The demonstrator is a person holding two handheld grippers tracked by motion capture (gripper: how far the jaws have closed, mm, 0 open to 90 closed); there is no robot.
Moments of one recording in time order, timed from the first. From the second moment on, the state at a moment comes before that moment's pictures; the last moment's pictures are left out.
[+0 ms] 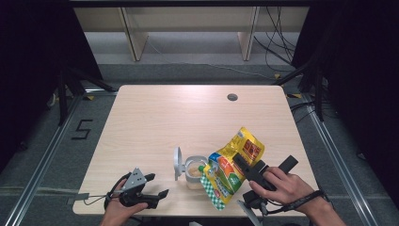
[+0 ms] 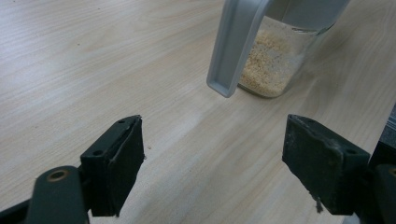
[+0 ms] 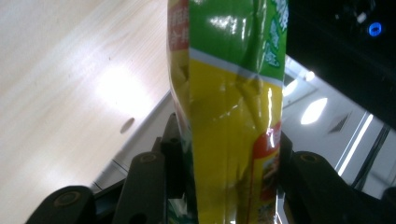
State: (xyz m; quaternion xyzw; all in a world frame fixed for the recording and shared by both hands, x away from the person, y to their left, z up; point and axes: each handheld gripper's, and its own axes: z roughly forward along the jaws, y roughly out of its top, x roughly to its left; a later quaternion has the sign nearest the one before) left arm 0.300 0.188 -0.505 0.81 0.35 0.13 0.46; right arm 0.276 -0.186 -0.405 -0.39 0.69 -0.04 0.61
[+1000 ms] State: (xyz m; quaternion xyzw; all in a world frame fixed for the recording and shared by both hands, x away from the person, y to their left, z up) left arm 0.299 0.188 -0.505 0.80 0.35 0.13 0.47; right arm 0.278 -0.209 -0.459 -0.16 0.77 0.24 0.56
